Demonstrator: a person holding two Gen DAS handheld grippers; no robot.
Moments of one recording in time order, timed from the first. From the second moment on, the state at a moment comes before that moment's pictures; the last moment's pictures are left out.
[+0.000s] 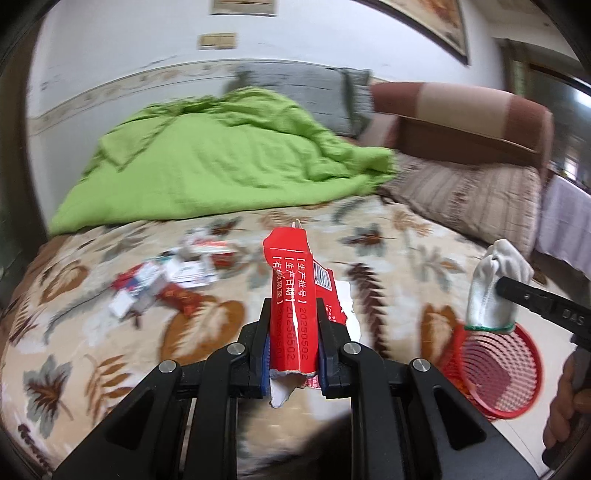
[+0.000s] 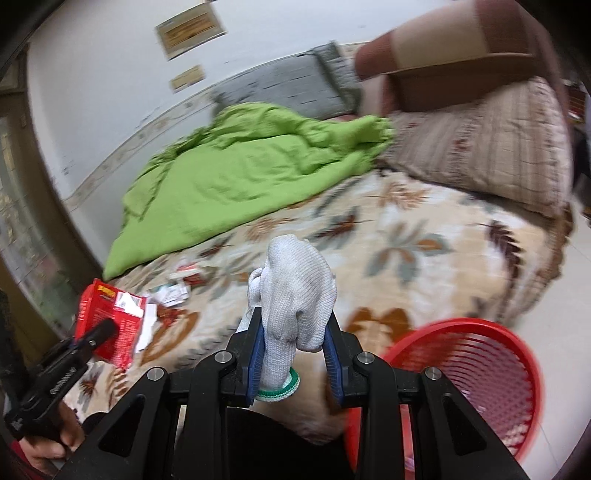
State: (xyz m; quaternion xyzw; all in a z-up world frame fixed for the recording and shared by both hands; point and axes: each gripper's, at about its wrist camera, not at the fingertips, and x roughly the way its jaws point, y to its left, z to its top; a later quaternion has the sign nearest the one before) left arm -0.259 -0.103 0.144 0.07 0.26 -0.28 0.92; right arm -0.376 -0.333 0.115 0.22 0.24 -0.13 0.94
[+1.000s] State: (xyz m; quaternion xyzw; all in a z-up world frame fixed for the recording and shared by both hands) left arm -0.325 -0.282 0.125 0.10 0.36 -0.50 0.78; right arm -0.472 -0.425 0.084 0.25 0.26 -0.27 0.89
